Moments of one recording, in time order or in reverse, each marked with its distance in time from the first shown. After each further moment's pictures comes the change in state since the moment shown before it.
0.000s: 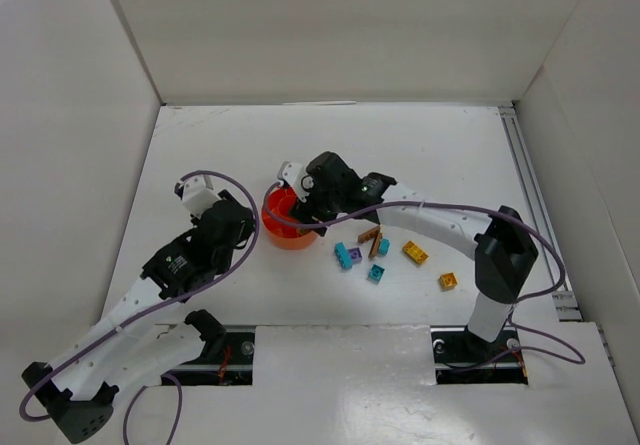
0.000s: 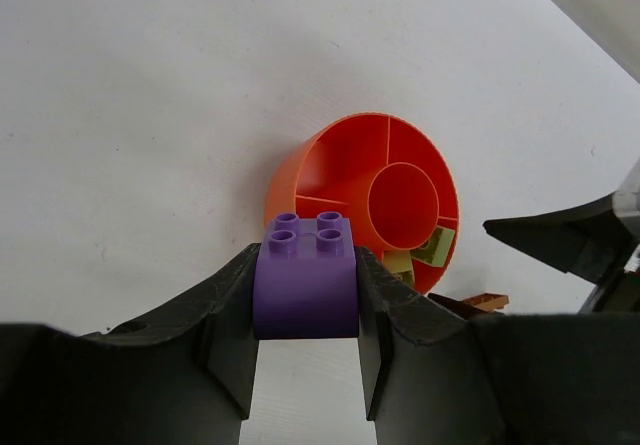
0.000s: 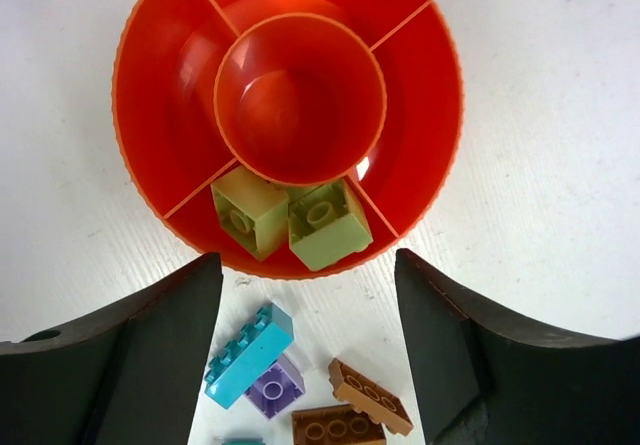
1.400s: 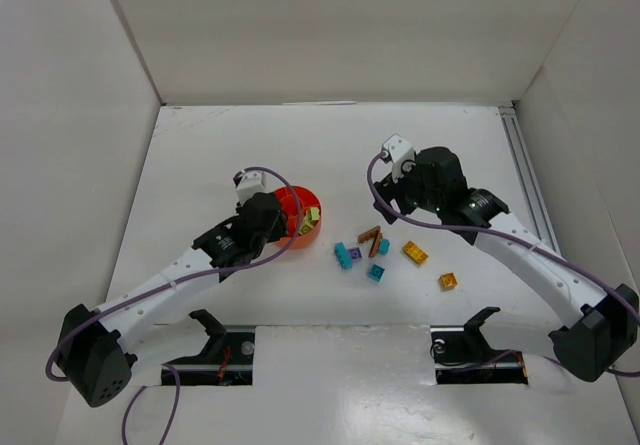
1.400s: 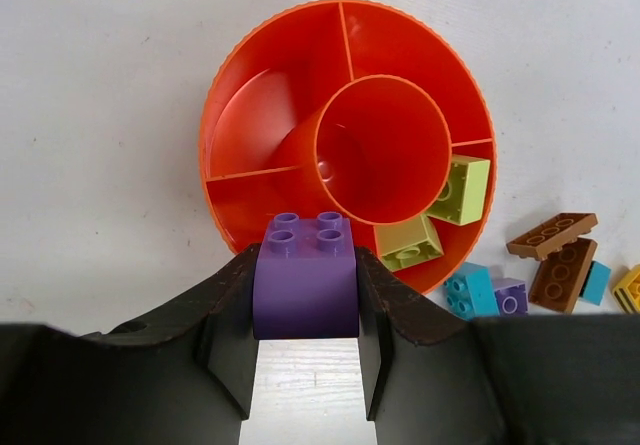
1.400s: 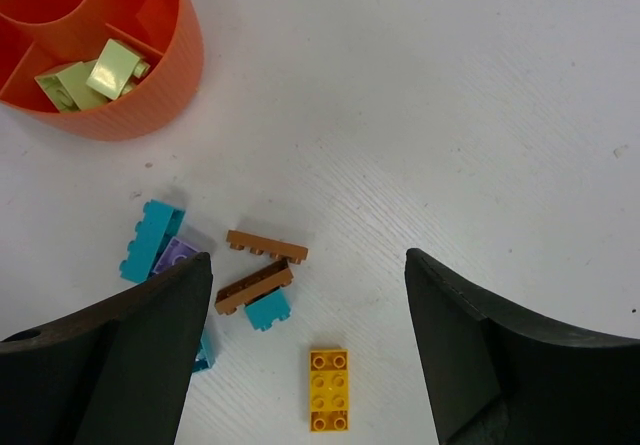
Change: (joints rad) left arm -0.001 0.279 -0.125 0.334 0.213 0.237; right arm -0.335 -0.596 -0.421 0.064 -0.032 0.122
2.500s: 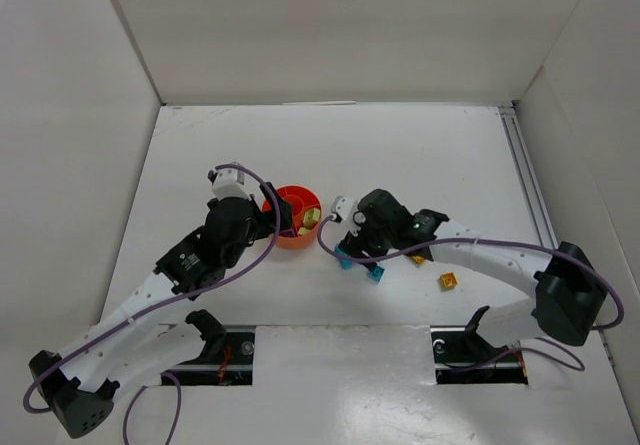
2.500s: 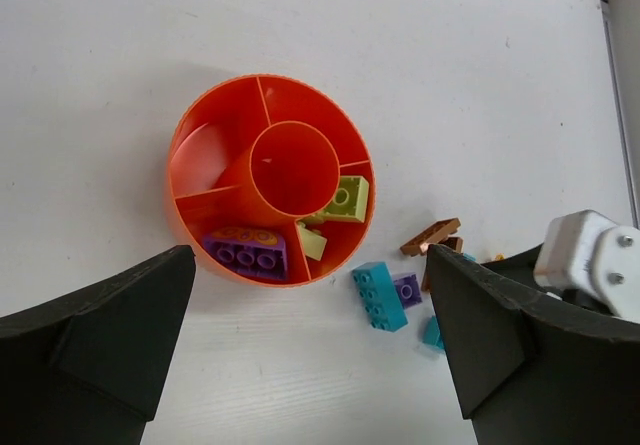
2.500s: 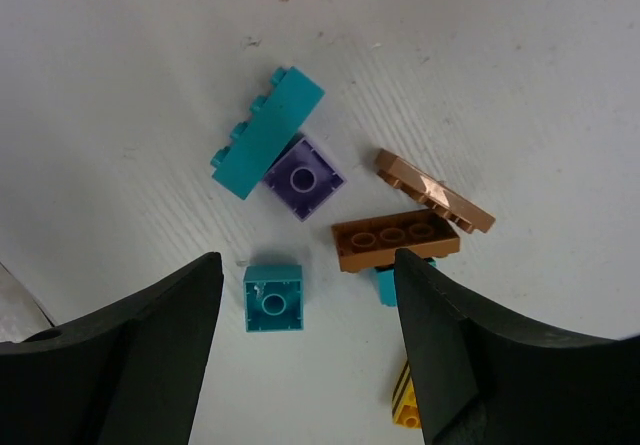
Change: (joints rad) left arm -0.016 -0.243 0.056 -0.046 0.032 0.013; right arm 0.275 0.177 -0.112 -0.044 0.061 -0.054
